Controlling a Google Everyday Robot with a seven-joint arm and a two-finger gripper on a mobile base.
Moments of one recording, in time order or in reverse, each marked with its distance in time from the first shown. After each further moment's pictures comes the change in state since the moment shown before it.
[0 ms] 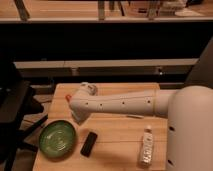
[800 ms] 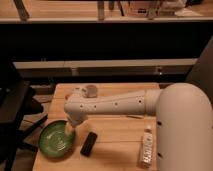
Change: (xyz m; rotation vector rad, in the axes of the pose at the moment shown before) arm 0.002 -0.021 0.029 0.022 -0.045 -0.054
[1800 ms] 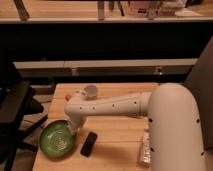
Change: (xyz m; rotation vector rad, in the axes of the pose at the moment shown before) arm -0.002 0.000 0.027 0.029 -0.029 -0.003
